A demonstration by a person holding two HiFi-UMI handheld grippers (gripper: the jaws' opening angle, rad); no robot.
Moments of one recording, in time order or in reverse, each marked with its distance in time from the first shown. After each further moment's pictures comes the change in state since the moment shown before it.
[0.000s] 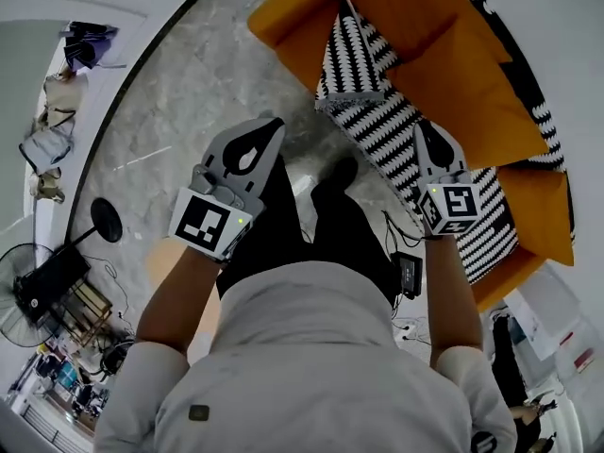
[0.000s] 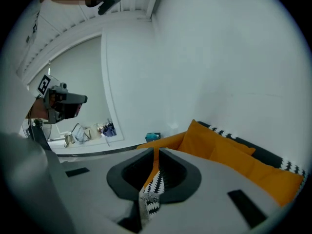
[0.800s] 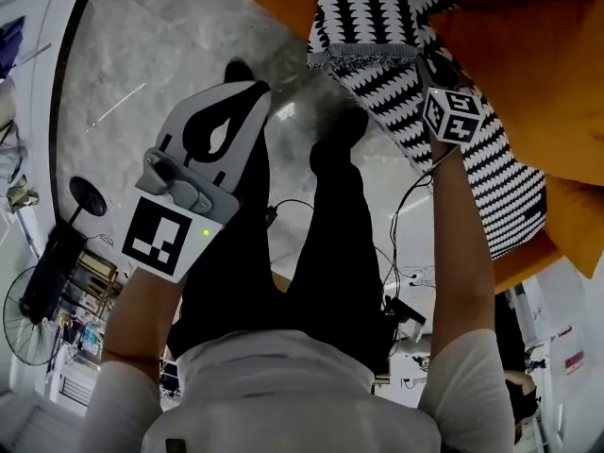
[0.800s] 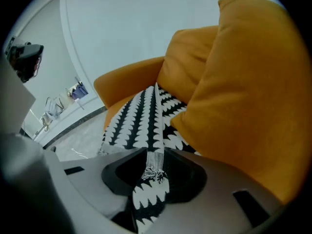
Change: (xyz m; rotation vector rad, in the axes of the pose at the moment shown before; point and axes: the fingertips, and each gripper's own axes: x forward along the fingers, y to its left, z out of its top) left arm 0.163 0.089 -0.245 -0.102 0.237 -0.145; right arm 0.247 -0.121 -0.381 0.167 0.486 -0.113
